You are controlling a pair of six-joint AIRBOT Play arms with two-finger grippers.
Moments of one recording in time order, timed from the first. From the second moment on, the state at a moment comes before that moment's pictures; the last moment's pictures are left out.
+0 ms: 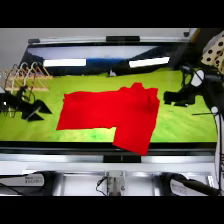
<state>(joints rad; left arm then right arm) 0.39 -1.50 1.18 1.09 -1.48 -1.38 -0.03 -1.35 1.28 -1.50 1.32 1.62</state>
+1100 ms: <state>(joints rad) 0.39 -1.44 0.78 0.86 -1.13 -1.22 -0.13 -1.31 0.95 -1.23 1.29 1.52</state>
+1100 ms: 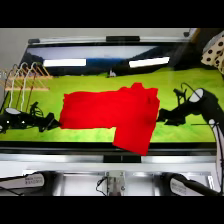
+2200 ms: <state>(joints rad) 0.39 -1.14 1.22 0.69 -1.15 -1.18 -0.15 -1.10 1.11 -0.86 0.95 1.25</state>
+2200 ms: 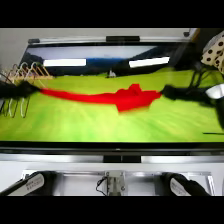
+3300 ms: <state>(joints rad) 0.39 -0.66 1.76 1.05 -1.37 -1.50 -0.15 -0.78 1.88 -1.46 1.47 1.48</state>
